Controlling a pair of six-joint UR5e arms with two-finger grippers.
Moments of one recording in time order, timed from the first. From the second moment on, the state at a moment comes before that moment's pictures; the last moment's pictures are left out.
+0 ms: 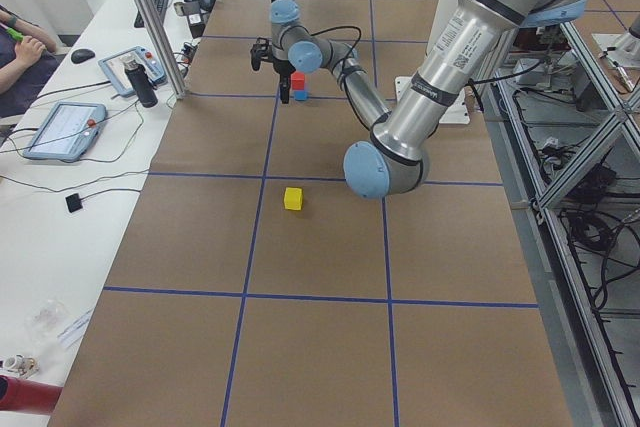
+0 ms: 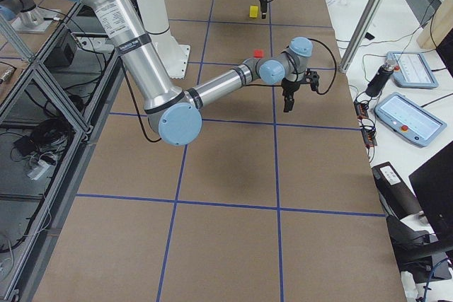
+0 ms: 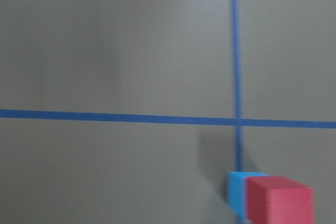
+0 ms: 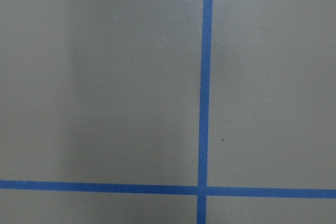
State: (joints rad) left arm -0.84 -2.10 -1.80 -1.58 -2.10 -1.01; right arm 1.03 -1.07 1.50 -1.50 2.22 0.72
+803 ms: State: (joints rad) left arm -0.90 -1.72 -1.80 -1.79 -2.09 -0.76; right arm 1.03 -1.08 1.50 -1.49 2.22 0.73
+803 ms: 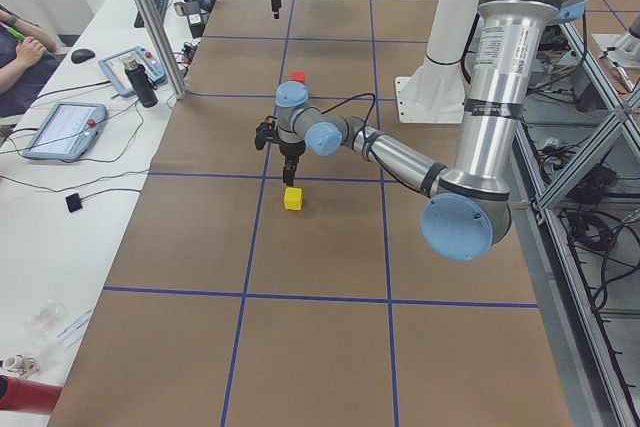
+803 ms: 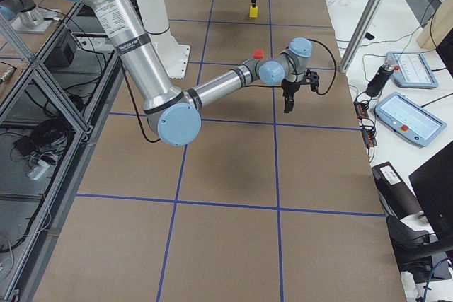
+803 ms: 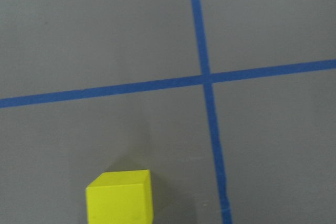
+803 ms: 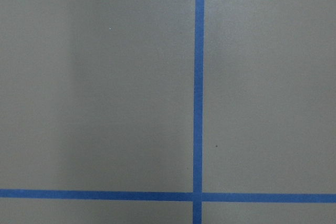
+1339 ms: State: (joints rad) left arm -0.90 -1.72 -1.73 -1.80 -2.09 -0.75; right arm 1.03 -1.08 1.50 -1.49 2.22 0.73
